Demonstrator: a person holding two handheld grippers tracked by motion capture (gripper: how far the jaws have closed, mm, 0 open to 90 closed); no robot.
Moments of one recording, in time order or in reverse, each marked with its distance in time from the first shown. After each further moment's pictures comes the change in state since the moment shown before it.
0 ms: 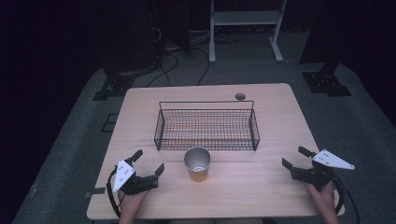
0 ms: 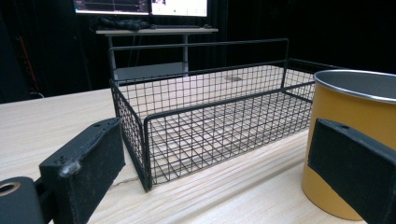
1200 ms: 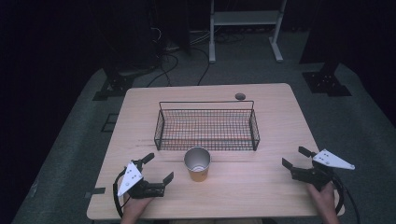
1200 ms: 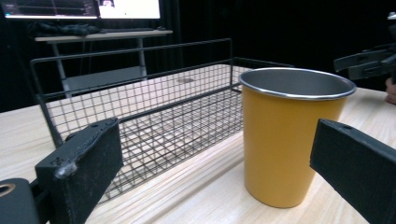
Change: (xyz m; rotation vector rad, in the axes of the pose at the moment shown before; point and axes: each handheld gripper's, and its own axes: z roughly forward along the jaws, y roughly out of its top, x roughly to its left) left arm -0.019 0.003 0.003 -0.006 -0.195 0.047; right arm 0.000 0.000 0.000 -0.001 0.001 0.003
